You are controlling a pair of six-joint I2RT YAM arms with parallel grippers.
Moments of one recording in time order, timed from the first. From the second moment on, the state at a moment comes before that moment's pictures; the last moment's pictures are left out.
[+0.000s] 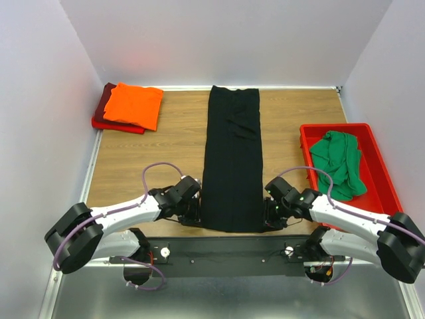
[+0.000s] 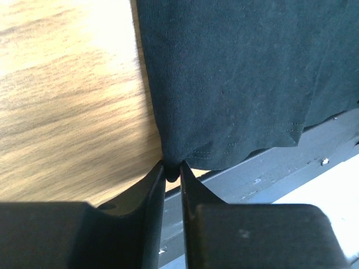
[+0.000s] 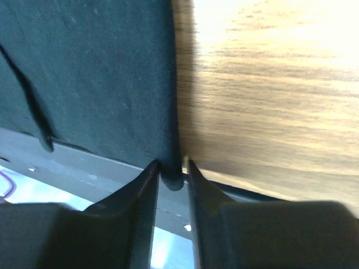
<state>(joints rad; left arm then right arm) -0.87 1.16 0.46 -0.39 0.22 -0.88 0.78 1.06 0.43 -0.58 -0.20 0.94</state>
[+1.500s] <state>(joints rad) -0.57 1.73 1.14 -0.28 0.13 -0.57 0.48 1.65 1.04 -0.37 0.17 0.68</state>
